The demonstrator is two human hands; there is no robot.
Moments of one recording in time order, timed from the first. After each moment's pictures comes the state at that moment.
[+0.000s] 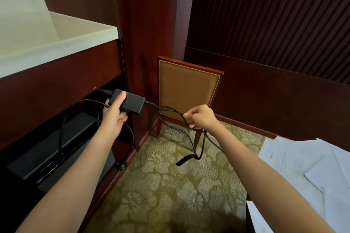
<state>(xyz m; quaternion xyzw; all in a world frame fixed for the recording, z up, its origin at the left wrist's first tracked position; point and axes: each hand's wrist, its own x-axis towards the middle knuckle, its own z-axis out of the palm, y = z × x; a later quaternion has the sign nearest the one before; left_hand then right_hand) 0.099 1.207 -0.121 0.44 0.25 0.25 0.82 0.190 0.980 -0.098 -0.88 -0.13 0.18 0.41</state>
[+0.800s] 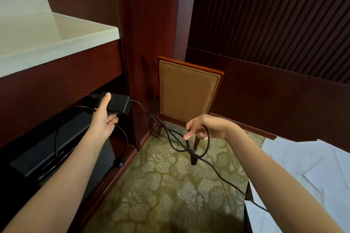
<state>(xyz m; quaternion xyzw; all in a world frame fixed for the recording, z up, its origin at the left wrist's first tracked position) 0.078 1.216 -0.121 0.41 0.27 0.24 0.84 0.182 0.947 -0.084 -0.73 -0.14 0.48 0.46</state>
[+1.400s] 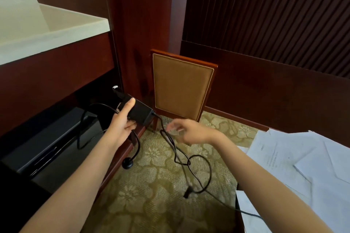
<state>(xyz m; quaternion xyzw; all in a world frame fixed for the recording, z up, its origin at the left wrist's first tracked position) 0.079 1.141 -0.129 0.48 0.21 0.16 0.83 0.147 0.945 -0.099 -0.84 -0.38 0.29 0.24</state>
